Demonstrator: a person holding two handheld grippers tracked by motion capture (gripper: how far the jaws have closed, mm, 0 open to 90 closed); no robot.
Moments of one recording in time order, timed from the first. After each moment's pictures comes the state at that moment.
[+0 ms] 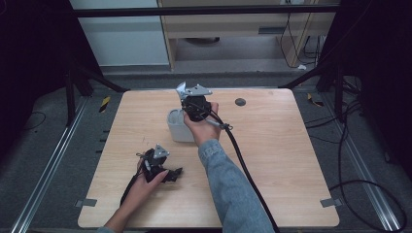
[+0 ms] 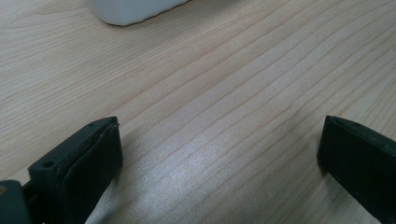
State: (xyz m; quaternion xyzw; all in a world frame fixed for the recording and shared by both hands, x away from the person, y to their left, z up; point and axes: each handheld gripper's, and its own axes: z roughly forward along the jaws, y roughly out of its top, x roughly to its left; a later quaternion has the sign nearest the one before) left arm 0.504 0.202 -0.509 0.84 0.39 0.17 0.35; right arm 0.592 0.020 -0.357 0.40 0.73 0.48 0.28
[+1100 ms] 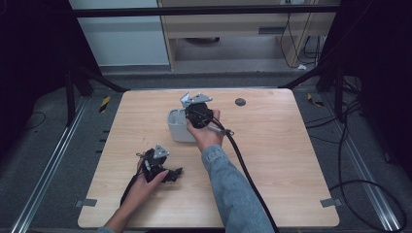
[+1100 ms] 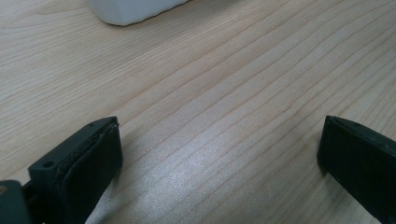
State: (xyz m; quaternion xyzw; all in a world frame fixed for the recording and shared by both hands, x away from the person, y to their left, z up) left arm 0.505 0.202 -0.509 0.84 0.39 0.17 0.35; right arm 0.592 0.015 -0.386 0.41 0.76 0.44 0.26
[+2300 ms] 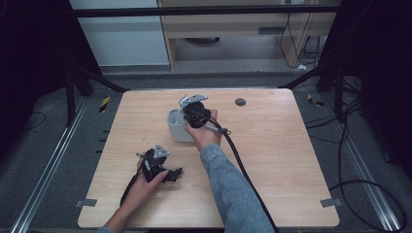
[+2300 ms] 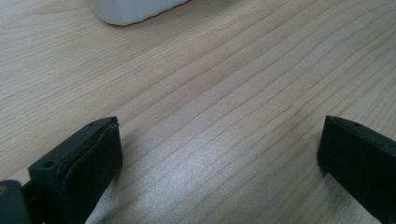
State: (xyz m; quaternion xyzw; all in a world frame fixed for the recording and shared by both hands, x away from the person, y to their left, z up) left arm 0.505 0.202 -0.509 0.84 0.39 0.17 0.35; right arm 0.599 0.023 -0.391 0.41 0.78 0.41 0.25
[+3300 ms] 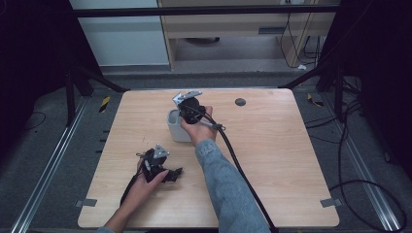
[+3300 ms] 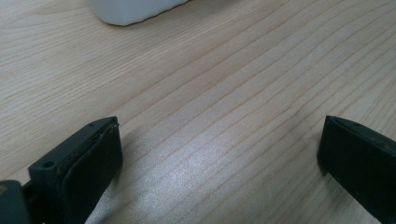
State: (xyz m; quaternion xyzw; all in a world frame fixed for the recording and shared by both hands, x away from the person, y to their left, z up) left arm 0.505 0.202 -0.509 0.84 0.39 0.17 0.35; right arm 0.614 0.037 -0.389 0.41 0.78 0.41 0.23
